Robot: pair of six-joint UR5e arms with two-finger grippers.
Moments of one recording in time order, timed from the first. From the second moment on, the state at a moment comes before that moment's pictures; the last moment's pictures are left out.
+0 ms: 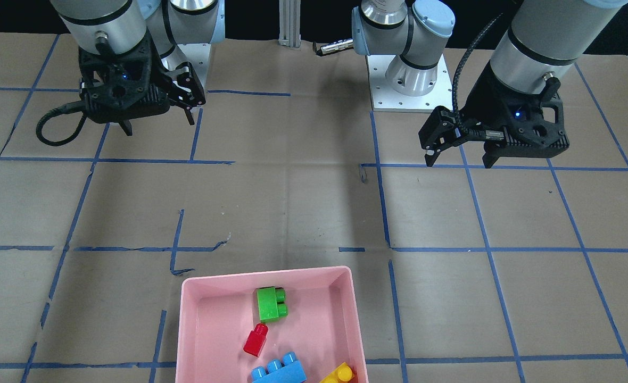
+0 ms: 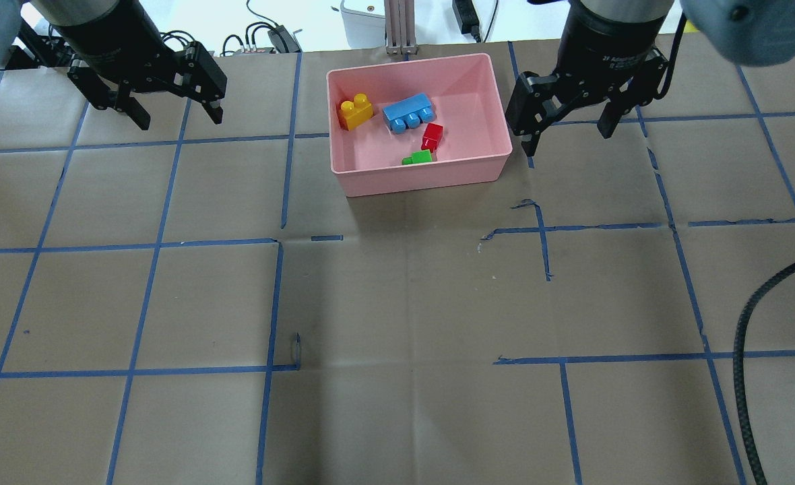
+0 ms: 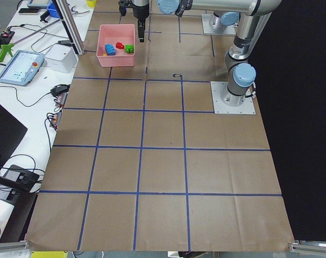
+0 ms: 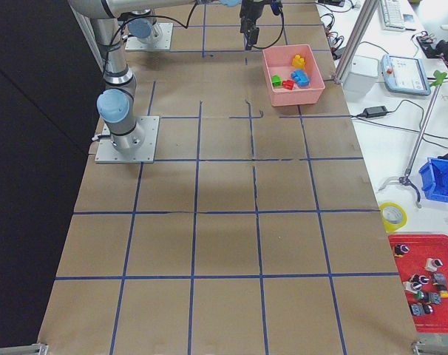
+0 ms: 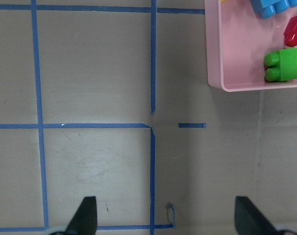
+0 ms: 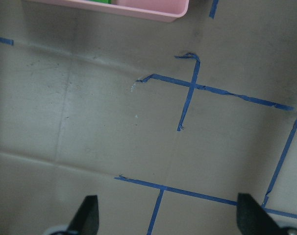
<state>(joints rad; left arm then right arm) -1.52 -1.67 -1.43 -1.59 1.55 0.04 1.69 -1.52 1.46 -1.46 -1.58 -0.13</state>
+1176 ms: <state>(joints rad) -1.52 -1.66 -1.45 -1.53 1.56 0.04 1.68 -1.63 1.67 -1.65 -1.61 -0.10</state>
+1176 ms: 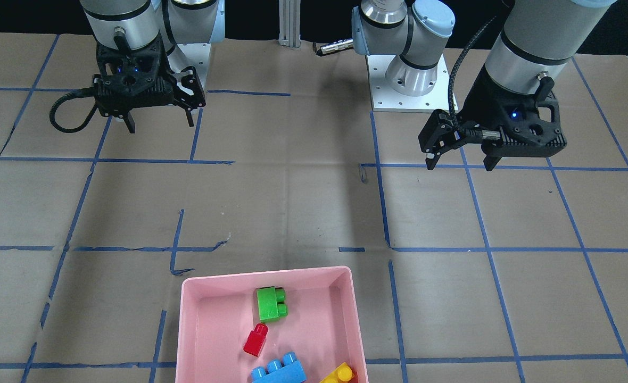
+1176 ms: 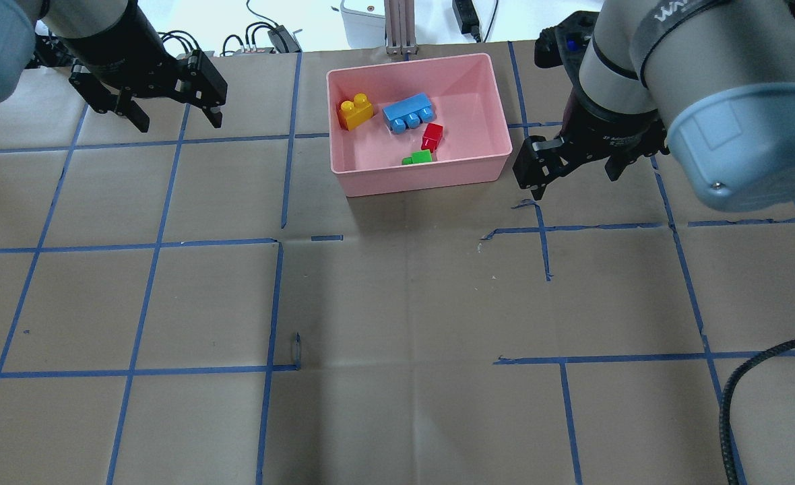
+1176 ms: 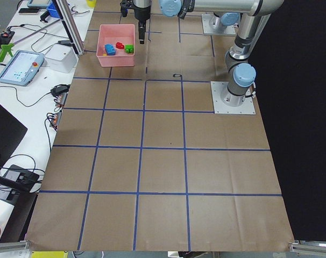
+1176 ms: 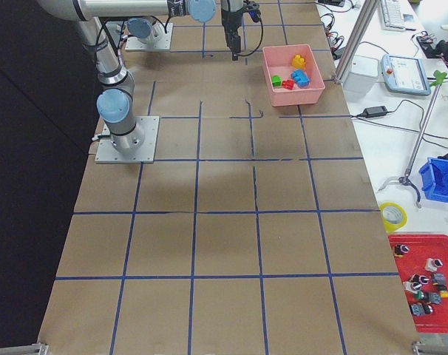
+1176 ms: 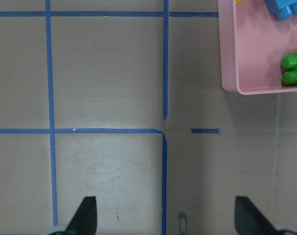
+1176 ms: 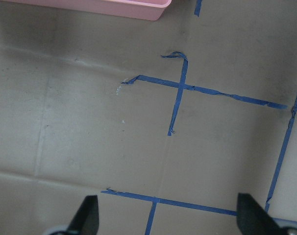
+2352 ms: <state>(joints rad) -1.52 -1.66 -1.46 -1.53 1.56 0.04 1.68 -1.62 1.65 -1.65 -1.58 -0.10</state>
